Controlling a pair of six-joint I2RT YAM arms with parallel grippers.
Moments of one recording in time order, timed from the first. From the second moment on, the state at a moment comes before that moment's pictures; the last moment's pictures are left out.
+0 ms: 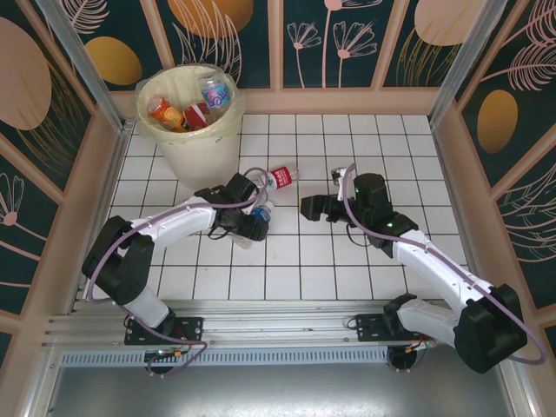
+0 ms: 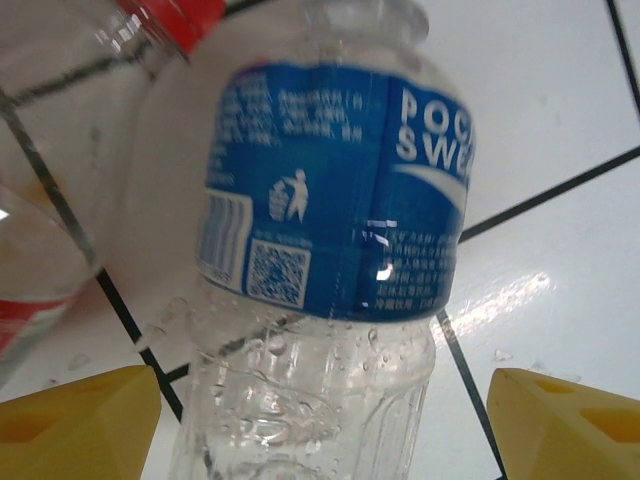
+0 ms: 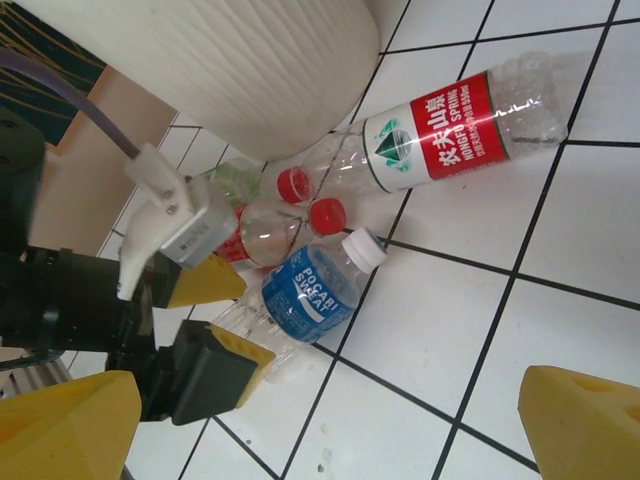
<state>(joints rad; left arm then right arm) -0.64 1.63 1.03 -0.61 0.08 -0.26 0.50 1.09 0.70 -0.12 -0.40 0.46</state>
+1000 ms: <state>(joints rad) -0.66 1.63 1.02 -0.50 0.20 -0.28 0.50 1.05 0.55 0.11 -0.39 0.74</state>
